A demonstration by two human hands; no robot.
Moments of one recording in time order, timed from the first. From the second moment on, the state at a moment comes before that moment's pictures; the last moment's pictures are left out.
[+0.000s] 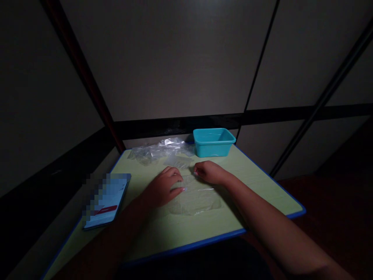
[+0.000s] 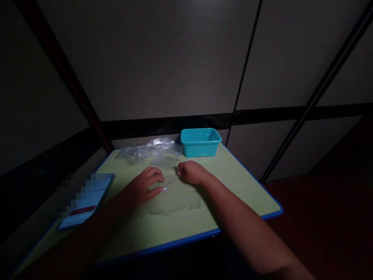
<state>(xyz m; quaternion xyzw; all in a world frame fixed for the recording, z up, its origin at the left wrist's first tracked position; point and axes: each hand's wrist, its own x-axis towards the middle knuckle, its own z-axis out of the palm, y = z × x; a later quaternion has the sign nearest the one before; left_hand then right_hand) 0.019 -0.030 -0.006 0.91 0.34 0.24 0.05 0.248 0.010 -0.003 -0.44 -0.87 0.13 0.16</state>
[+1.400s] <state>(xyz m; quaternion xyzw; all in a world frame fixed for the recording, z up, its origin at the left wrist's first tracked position) 0.015 -0.030 -0.003 0.85 0.45 0.23 0.12 0.255 0.017 -0.003 -0.52 -0.84 0.10 0.13</state>
